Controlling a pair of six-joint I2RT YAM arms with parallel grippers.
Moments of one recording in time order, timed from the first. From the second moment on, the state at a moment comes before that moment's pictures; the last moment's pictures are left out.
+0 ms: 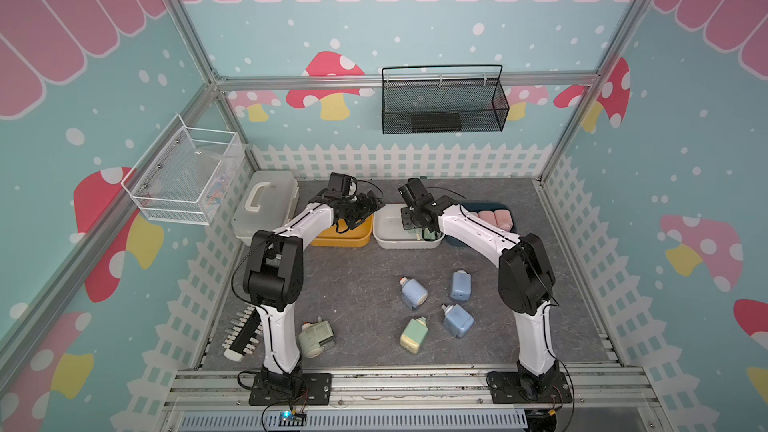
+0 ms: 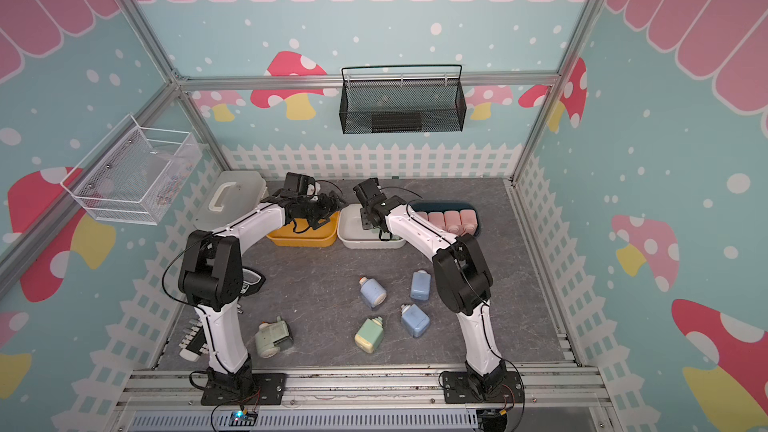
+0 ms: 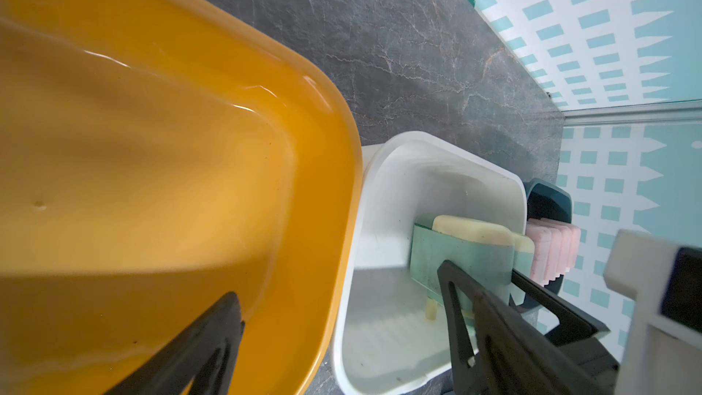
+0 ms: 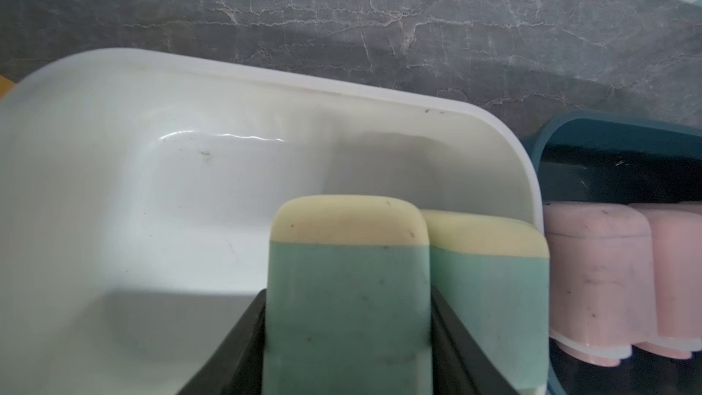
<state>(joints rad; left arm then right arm) -0.22 1.99 1.51 -0.35 0.44 -0.72 0.64 2.09 1.80 -0.66 0.32 0.36</state>
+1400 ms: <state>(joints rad) -0.20 1.93 1.43 -0.39 0.39 -0.68 0.69 2.34 2.06 -0.88 0.51 0.47</state>
